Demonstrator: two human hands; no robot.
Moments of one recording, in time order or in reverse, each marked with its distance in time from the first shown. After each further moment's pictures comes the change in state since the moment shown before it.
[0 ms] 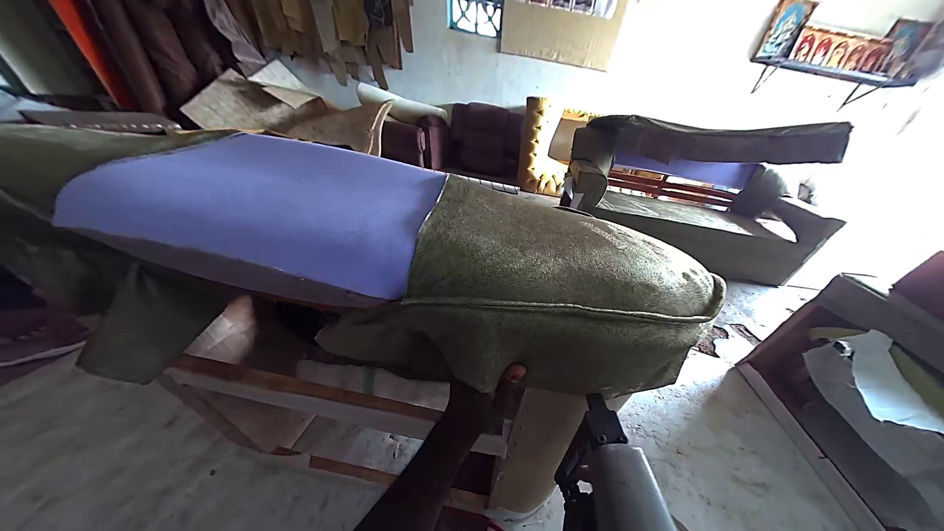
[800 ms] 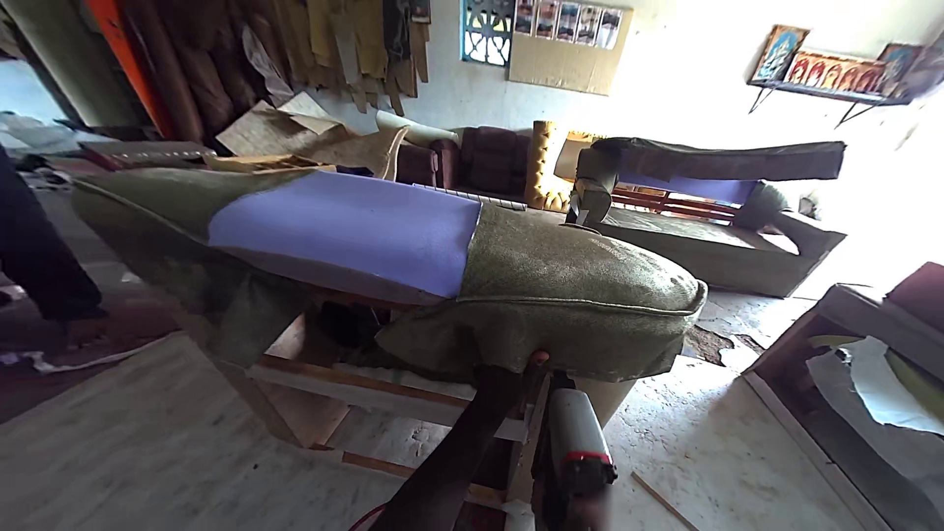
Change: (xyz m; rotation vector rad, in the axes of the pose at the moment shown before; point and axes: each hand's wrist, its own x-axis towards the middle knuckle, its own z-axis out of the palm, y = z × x) left_hand 0.022 0.041 -0.024 0.190 -0.306 -0.270; right_hand 0.016 -0.009 0.098 -0.292 0.232 -0.042
